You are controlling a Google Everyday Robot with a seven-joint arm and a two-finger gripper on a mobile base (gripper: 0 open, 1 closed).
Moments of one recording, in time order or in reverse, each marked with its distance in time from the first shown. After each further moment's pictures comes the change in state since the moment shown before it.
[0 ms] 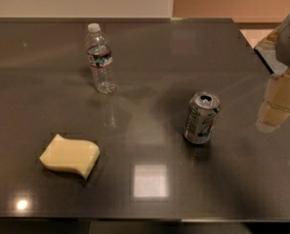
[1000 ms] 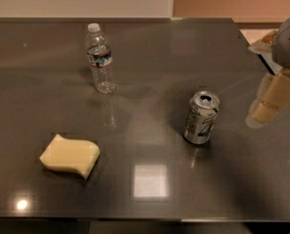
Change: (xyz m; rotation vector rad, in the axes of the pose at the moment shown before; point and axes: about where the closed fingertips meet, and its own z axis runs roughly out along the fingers) arm -0.008 -0.010 0.015 -0.012 -0.145 0.026
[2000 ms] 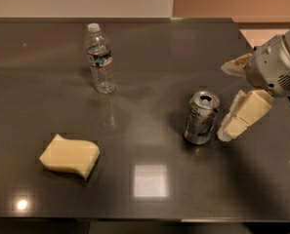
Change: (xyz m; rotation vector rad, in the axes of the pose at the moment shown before) arm -0.027 0.023 0.047 -0.118 -0.224 0.039
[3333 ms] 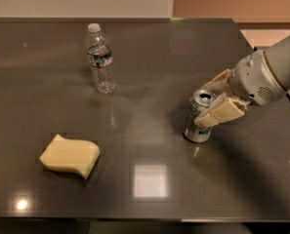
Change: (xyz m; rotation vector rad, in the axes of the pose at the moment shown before) arm -0.011 -0.002 0.040 -0.045 -0.117 -0.019
